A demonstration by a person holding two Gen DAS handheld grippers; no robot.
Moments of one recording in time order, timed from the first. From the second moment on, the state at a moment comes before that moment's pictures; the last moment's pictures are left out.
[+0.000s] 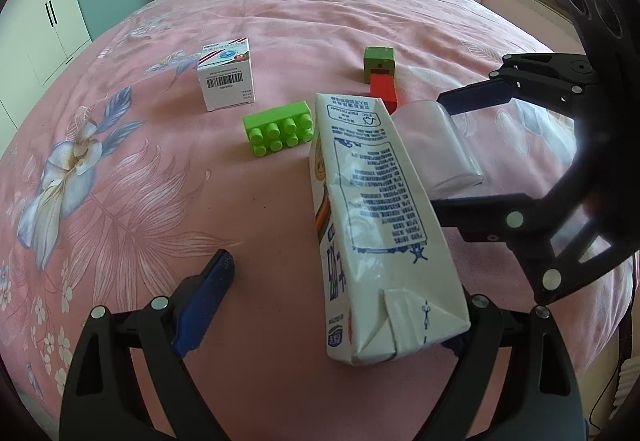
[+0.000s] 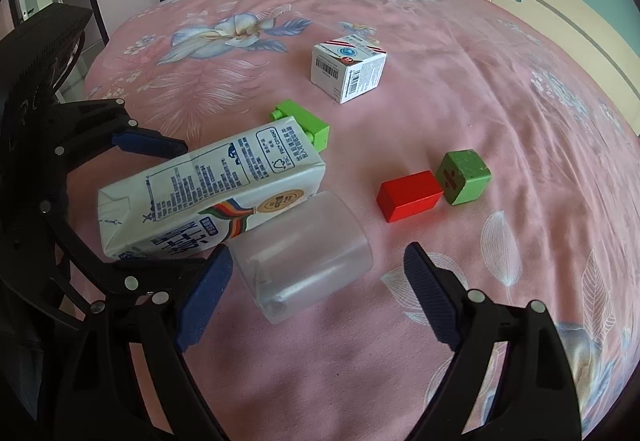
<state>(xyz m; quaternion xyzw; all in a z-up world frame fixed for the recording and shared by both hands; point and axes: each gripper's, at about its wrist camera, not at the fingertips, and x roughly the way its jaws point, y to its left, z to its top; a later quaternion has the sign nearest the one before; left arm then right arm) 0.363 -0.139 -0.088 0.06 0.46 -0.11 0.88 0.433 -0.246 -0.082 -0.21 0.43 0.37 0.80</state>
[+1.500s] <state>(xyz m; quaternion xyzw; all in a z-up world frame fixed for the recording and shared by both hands) 0.337 -0.116 -0.062 0.07 0.45 -0.13 0.88 0.376 -0.271 -0.067 -0.18 0.42 0.33 0.83</state>
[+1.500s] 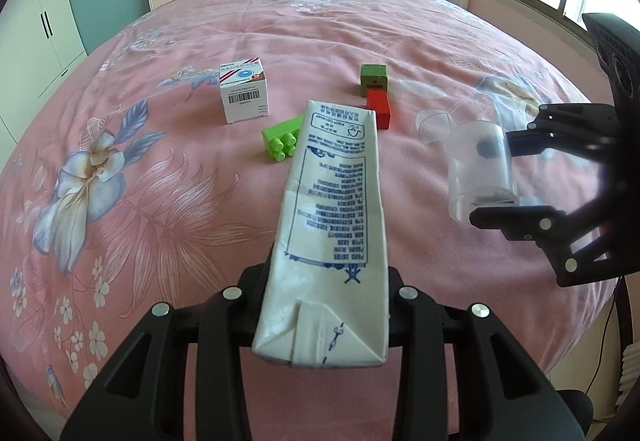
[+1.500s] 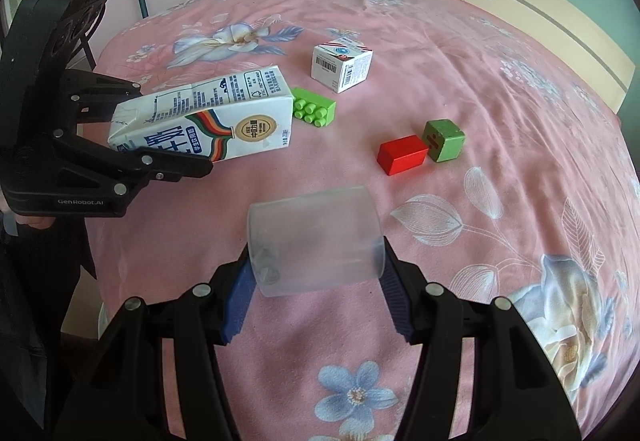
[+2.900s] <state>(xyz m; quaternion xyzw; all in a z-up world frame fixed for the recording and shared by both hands) 0.187 -0.032 -0.045 0.08 0.42 -0.13 0.89 0.148 -0.257 -0.020 -0.16 0.37 0.29 0.87</state>
